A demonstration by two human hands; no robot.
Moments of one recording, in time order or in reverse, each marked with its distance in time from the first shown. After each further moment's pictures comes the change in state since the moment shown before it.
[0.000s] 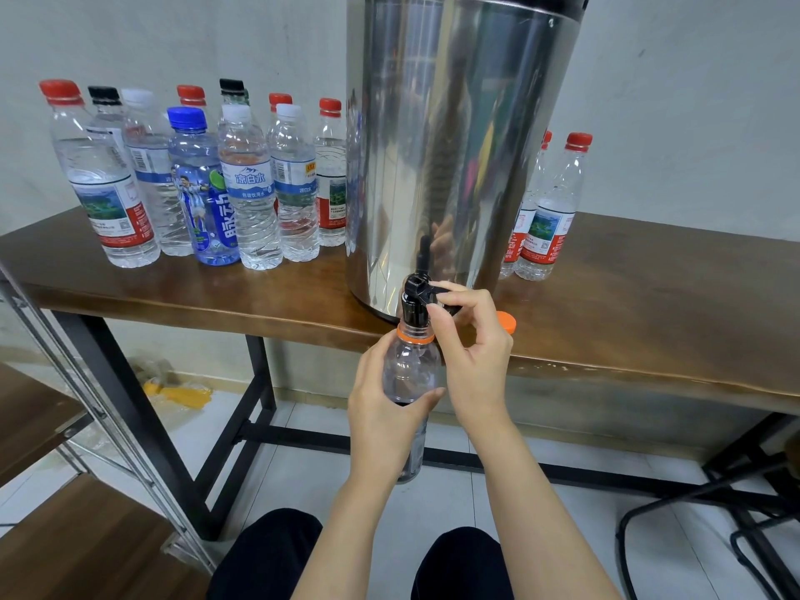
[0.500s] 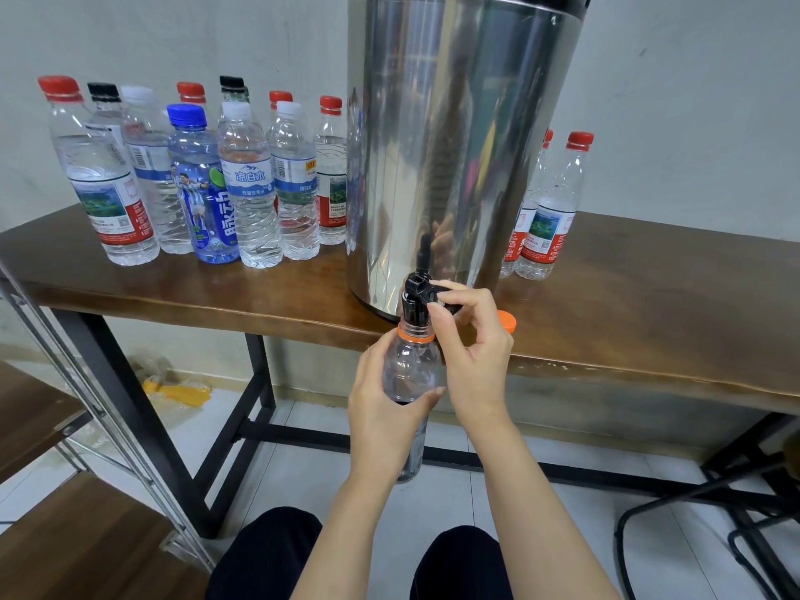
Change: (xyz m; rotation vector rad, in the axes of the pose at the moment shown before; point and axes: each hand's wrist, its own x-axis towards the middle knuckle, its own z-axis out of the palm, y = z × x) left_hand 0.000 0.002 0.000 -0.013 0.006 0.010; right_hand -0.001 -0.001 0.000 0.003 0.011 0.004
